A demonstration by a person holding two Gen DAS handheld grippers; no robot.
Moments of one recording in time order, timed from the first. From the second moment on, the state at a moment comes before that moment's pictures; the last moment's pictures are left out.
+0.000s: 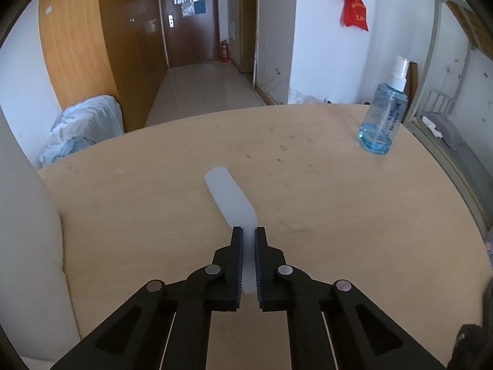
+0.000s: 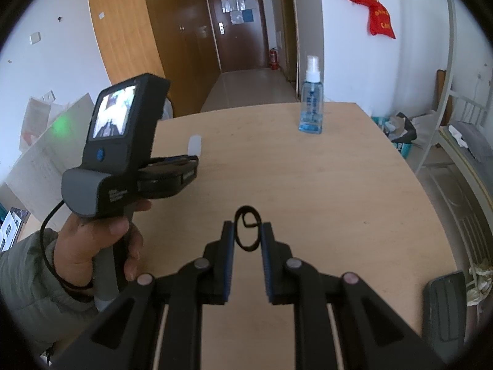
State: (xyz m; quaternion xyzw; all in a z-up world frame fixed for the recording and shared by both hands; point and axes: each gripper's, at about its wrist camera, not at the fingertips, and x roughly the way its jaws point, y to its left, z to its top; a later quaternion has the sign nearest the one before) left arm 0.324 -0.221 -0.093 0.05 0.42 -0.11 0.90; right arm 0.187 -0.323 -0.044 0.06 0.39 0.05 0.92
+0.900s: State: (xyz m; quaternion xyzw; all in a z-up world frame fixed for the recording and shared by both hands) left arm 0.204 -0.153 0.029 0.01 0.28 -0.13 0.95; right arm 0.171 -0.302 -0.022 0.04 0.37 0.07 0.93
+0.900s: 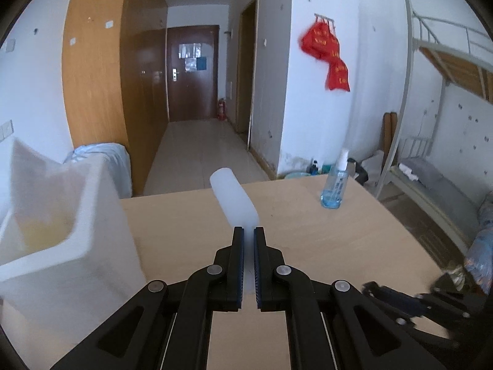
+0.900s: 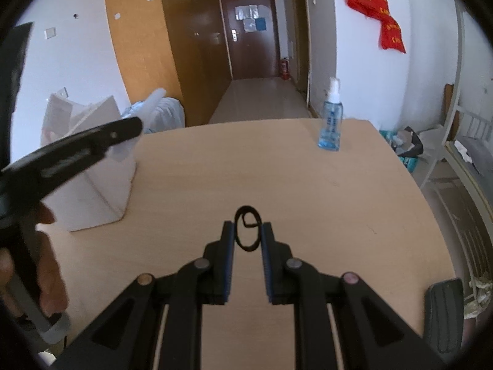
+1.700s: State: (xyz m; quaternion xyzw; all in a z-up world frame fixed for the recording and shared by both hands) left arm 0.115 -0.057 0.087 -0.03 0.21 -0.06 0.97; right arm 0.146 -0.216 0.052 -0.01 0.29 0.17 0.94
